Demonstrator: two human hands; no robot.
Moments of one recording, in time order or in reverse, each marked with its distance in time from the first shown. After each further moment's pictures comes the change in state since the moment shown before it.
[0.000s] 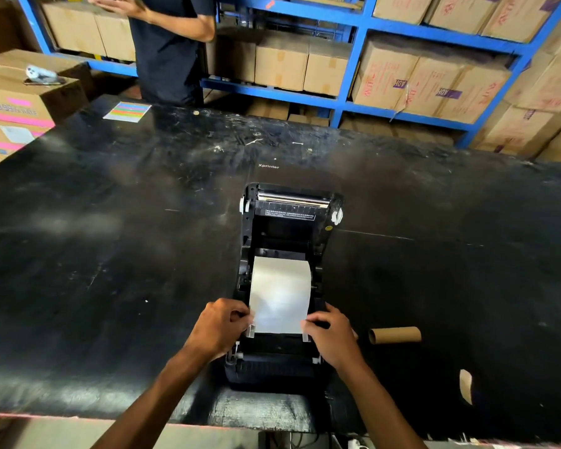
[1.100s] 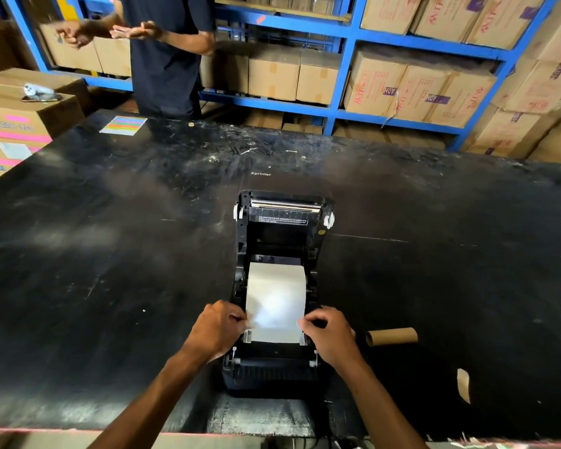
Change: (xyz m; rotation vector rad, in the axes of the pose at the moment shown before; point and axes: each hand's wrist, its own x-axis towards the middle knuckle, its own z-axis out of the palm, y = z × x) left_hand 0.008 0.003 -0.003 0.066 -0.033 -0.044; right_hand 0.002 -0.003 -0.007 -0.050 0.043 -0.071
